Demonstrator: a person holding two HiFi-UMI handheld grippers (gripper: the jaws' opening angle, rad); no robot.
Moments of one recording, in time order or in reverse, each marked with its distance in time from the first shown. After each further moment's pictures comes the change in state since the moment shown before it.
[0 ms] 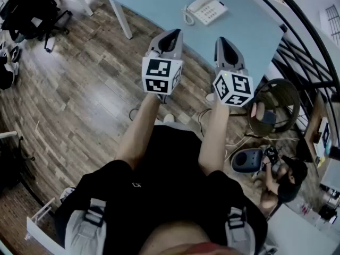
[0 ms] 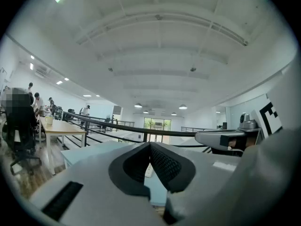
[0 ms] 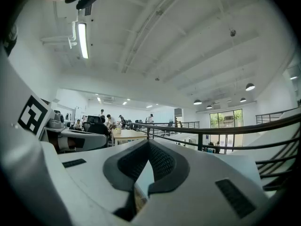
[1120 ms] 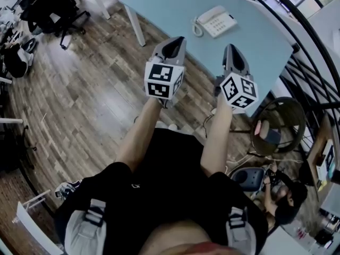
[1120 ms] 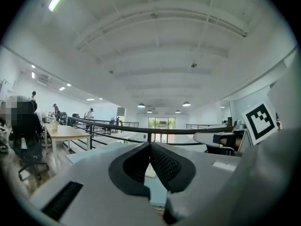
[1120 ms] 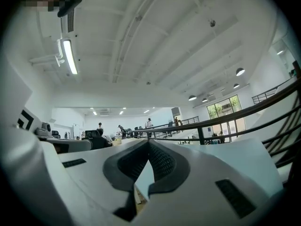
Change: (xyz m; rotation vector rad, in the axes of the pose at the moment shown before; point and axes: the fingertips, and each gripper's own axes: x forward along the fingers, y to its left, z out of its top) left arm 0.006 -0.015 0.001 0.042 0.013 0.052; right arm 0.008 -0.054 -0.015 0.202 -0.054 -0.007
